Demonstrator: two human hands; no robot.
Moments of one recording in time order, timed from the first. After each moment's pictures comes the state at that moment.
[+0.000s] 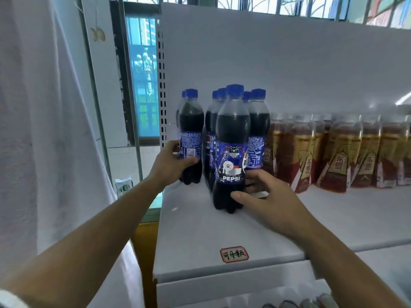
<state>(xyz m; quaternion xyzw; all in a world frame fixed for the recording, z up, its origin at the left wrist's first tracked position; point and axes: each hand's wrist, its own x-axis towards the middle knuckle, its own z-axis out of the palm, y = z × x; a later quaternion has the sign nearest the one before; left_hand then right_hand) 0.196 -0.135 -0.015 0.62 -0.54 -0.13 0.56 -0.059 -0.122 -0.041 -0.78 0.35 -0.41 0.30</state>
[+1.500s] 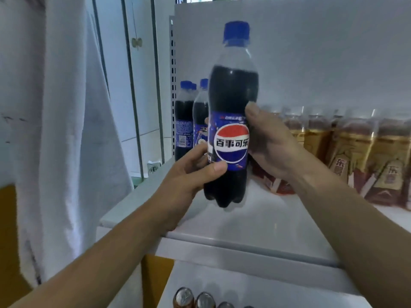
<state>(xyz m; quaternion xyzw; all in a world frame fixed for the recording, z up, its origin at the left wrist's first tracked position) 0.003 -0.055 -0.026 0.49 -0.50 -0.25 0.67 -0.109 -0.200 0.031 -0.74 -0.05 -0.33 0.59</state>
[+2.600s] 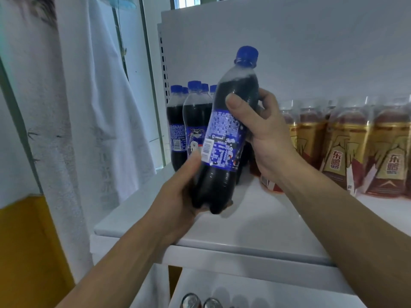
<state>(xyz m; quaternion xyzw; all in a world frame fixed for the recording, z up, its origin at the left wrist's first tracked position) -0.022 -0.056 -0.032 0.43 -0.41 -0.36 0.72 -0.114 -0.188 0.030 -0.64 0.02 -0.49 0.59</state>
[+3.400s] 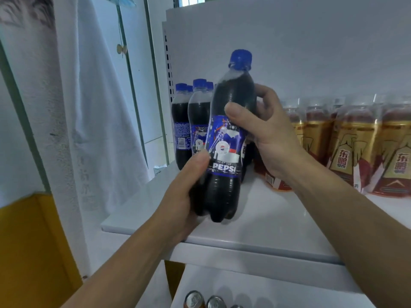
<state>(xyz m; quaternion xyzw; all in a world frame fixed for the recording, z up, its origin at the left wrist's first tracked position) -0.024 -0.051 -0.033 0.44 -0.41 -0.36 0.71 -0.117 -0.186 0.029 -0.69 -0.01 -0.46 0.56</state>
